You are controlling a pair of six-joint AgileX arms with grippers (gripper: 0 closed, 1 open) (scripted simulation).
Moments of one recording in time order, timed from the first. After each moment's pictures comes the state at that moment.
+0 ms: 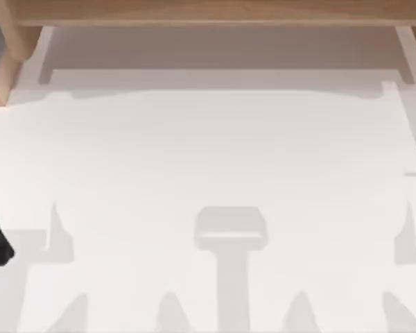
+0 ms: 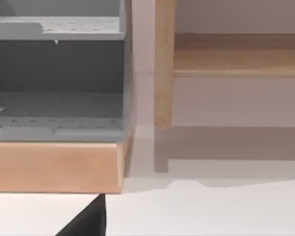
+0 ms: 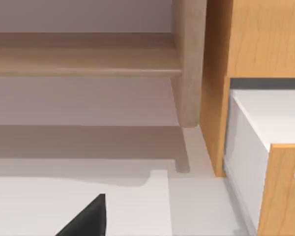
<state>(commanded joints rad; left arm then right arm) 0.00 0.00 0.00 0.00 0.00 0.00 0.00 0.00 0.00 0.00 0.00 0.00</state>
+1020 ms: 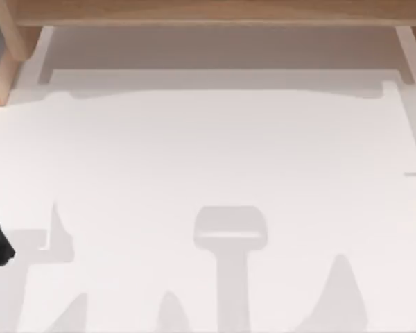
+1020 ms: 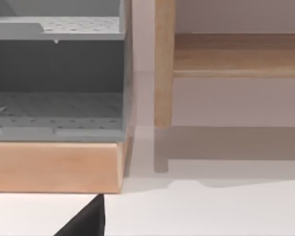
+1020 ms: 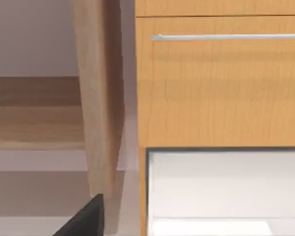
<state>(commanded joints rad) 0.00 0.00 0.00 0.00 0.00 0.00 -0.71 0.88 0.36 0.51 -0.70 0.02</state>
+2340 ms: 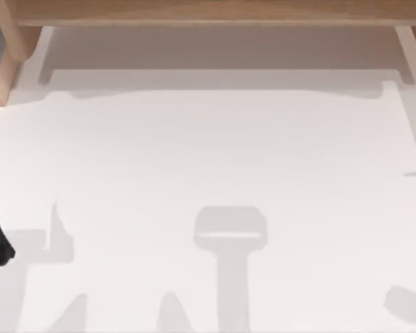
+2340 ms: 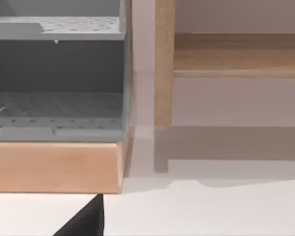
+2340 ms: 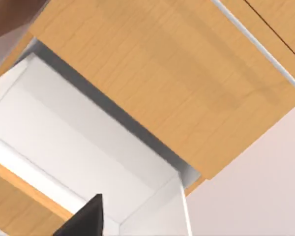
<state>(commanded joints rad) 0.00 0.00 0.00 0.00 0.00 0.00 -0.78 1.46 0.42 1.06 -0.75 -0.72</state>
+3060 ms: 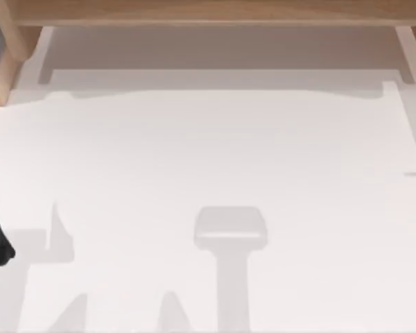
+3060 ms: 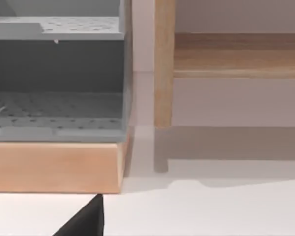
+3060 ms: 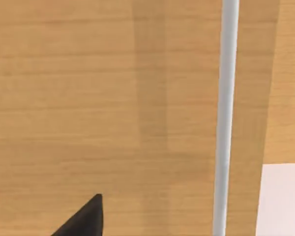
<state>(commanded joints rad) 0.00 0.00 0.00 0.00 0.00 0.00 -0.75 2.01 0.43 1.59 -0.72 -1.52</state>
